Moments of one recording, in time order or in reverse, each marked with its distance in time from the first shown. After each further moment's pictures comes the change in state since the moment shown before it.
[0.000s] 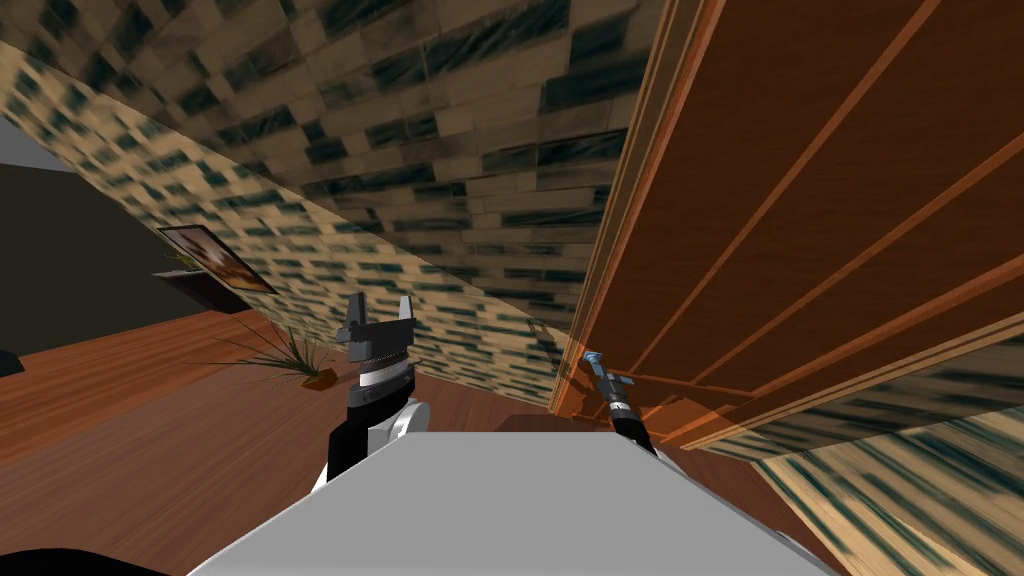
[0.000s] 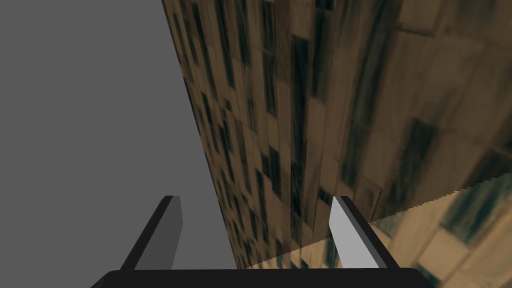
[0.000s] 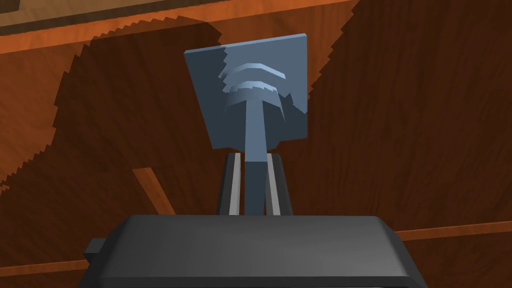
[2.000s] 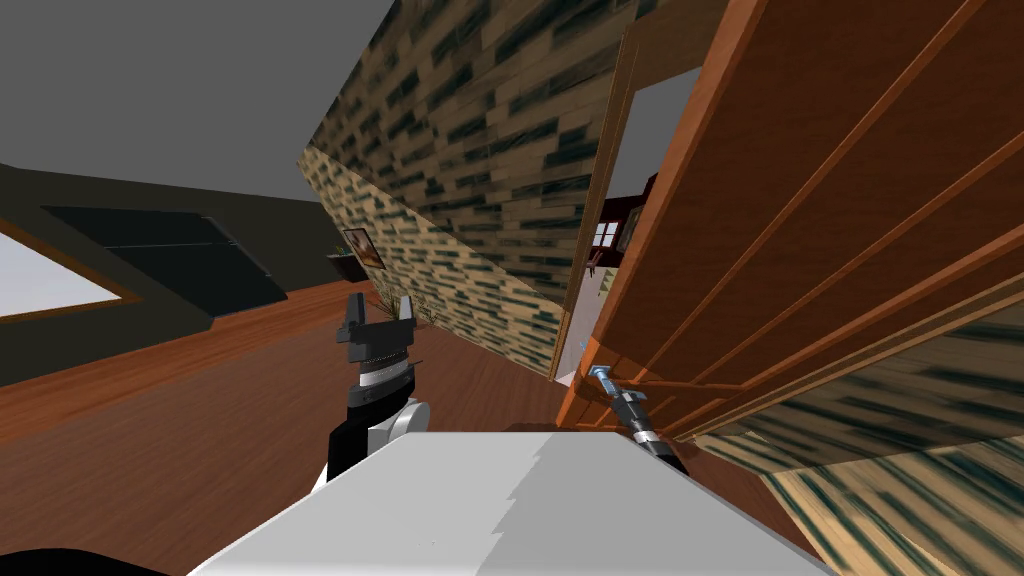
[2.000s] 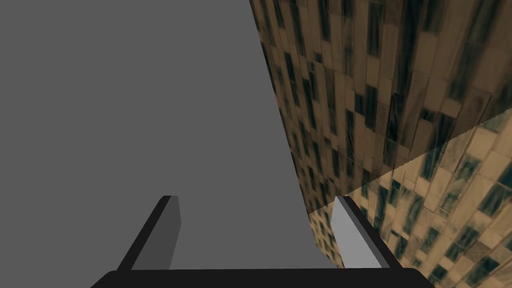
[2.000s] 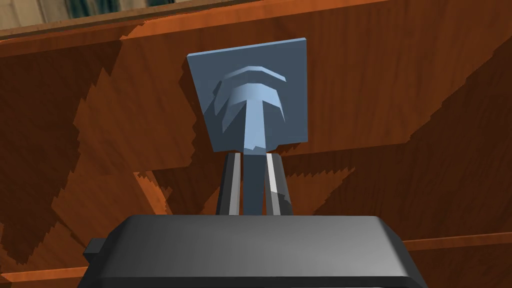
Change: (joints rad) arm 0.127 -0.127 0.143 0.008 0.050 -0.179 -0.161
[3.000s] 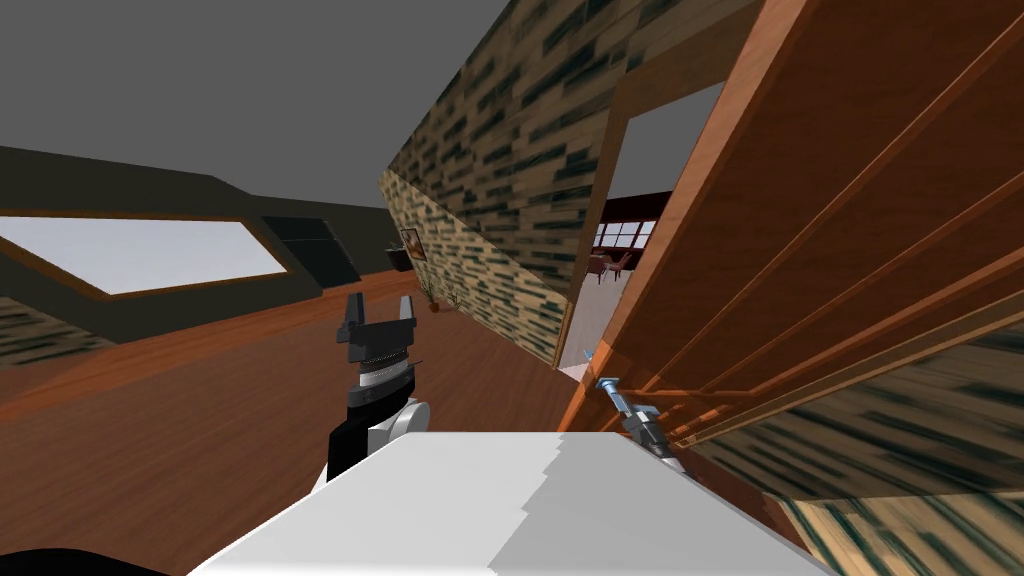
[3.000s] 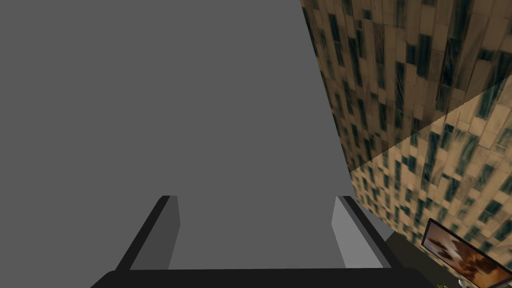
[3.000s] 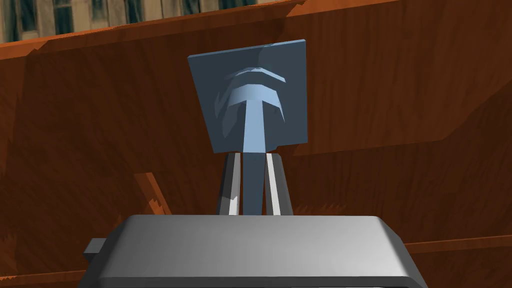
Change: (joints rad) arm 0.050 -0.033 0.051 0.085 0.001 -0.157 -0.048
